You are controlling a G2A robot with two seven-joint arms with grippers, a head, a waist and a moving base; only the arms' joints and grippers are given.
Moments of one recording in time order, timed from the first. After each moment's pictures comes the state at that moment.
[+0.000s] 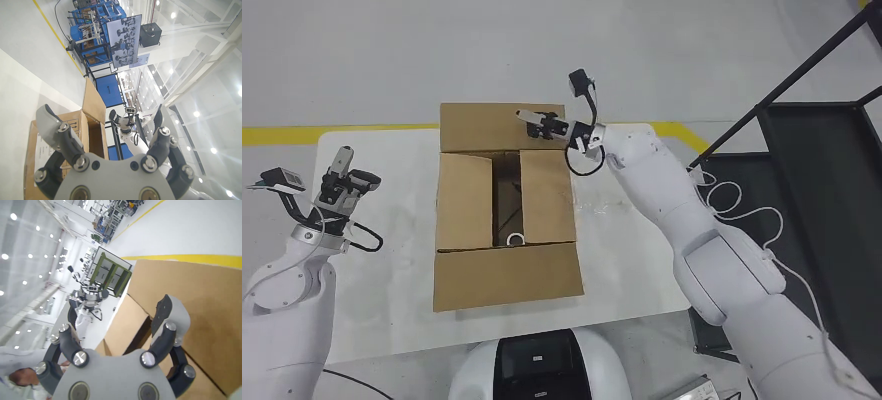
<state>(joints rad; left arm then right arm) 1.31 -1.08 -1.64 -1.39 -0.33 -0.42 -0.53 -0.40 -1.51 0.89 -0.39 0.38 -0.76 0.87</state>
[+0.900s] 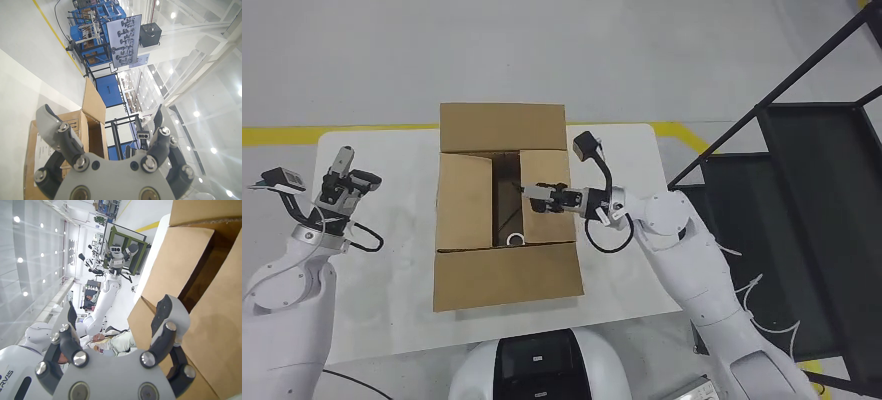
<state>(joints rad) 1.31 -1.08 -1.63 -1.40 -0.33 -0.41 -0.54 -1.14 -1.29 1.21 -1.60 0.12 -0.16 0.94</state>
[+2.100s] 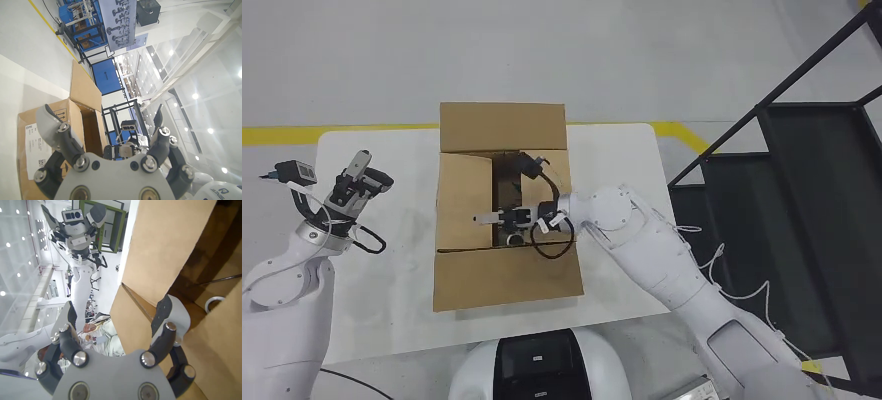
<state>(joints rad) 1.30 -1.07 -1.63 -1.41 -0.33 -0.44 -0.66 -0.89 -1.36 0.87 -1.36 0.01 -0.02 0.91</state>
